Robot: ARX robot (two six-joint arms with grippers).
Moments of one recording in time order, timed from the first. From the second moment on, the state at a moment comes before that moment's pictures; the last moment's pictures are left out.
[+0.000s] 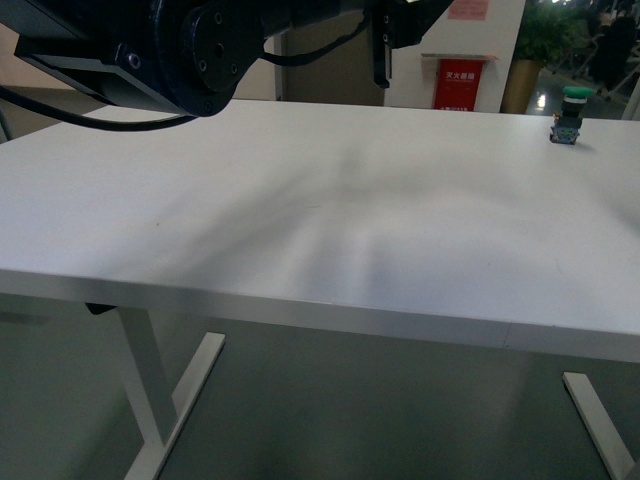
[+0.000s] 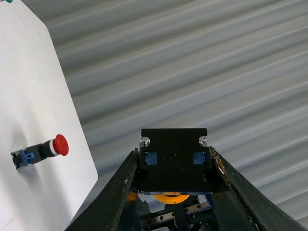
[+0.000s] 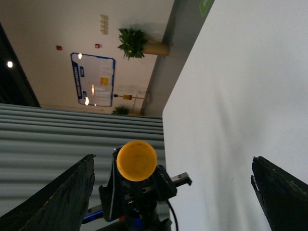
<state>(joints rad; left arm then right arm) -0.38 2.17 1.63 1.01 0.78 -1.54 -0.12 1.29 0.92 0.25 -0.52 1.34</state>
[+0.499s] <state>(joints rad) -0.42 2.18 1.62 1.00 0.75 -1.55 0.02 1.38 0.95 0.40 -0.38 1.44</state>
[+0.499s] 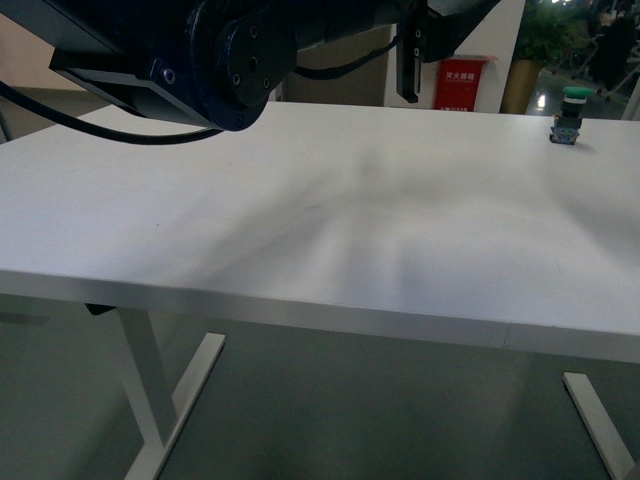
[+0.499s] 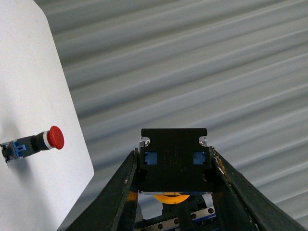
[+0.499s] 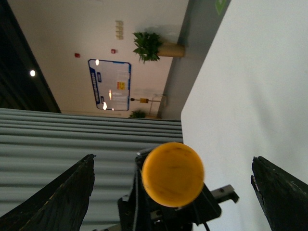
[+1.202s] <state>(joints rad) -0.45 2.16 1.60 1.00 0.73 -1.54 0.09 1.42 0.98 0.43 -0.31 1.44</state>
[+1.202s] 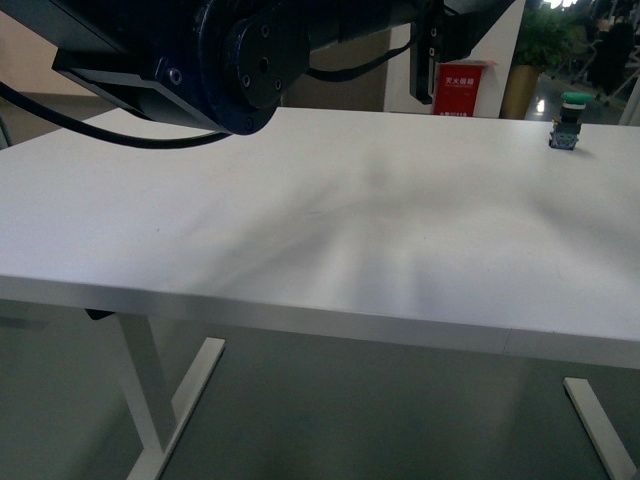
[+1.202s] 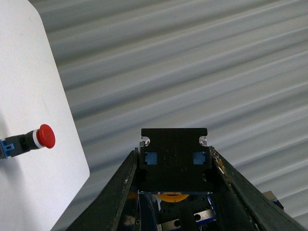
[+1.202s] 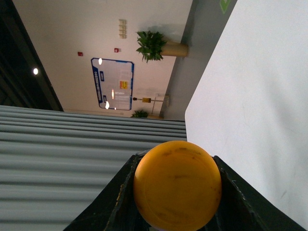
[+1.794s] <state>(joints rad) -0.43 2.11 1.53 0.98 0.72 -1.48 0.08 1.43 0.96 0.47 -0.29 1.44</state>
